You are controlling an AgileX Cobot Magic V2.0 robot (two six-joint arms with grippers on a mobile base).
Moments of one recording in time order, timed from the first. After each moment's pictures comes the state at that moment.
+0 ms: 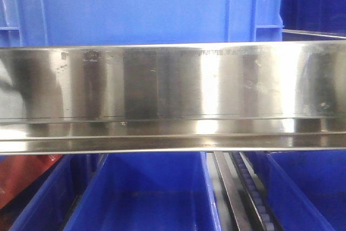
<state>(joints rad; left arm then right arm) -0.19 0.43 -0.53 0.15 0.35 -0.22 0.26 0.30 -0.40 -0.15 0.22 0.10</state>
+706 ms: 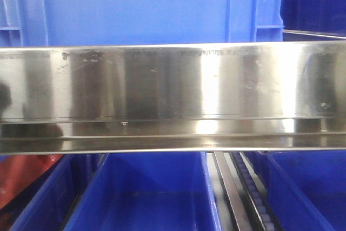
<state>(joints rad) 0.03 0.01 -0.02 -0.01 0.12 0.00 0.26 0.30 -0.40 -0.15 0.22 0.10</state>
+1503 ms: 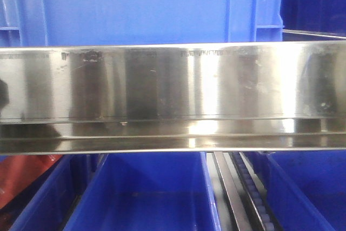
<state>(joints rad) 0.03 0.01 0.00 -0.01 0.03 0.00 0.26 0.30 -0.40 -0.15 0.22 0.10</state>
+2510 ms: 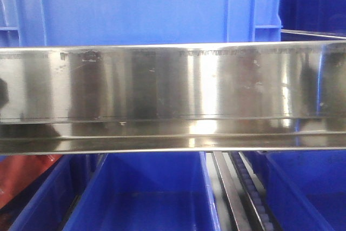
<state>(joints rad) 0.03 0.01 0.00 -0.02 0.03 0.00 -0.08 0.01 -0.04 0.03 0.15 0.03</state>
